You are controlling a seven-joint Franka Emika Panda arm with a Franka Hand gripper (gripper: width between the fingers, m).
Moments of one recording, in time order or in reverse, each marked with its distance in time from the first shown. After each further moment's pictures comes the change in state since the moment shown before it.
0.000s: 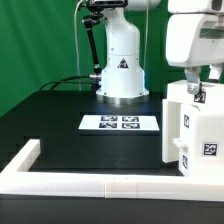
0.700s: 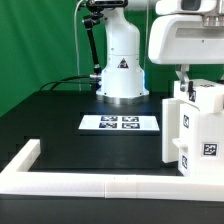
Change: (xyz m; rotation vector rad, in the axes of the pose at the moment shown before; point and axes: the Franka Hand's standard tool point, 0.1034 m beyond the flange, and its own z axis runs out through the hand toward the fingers) arm -0.001 -0.005 0.000 -0.001 0.020 0.618
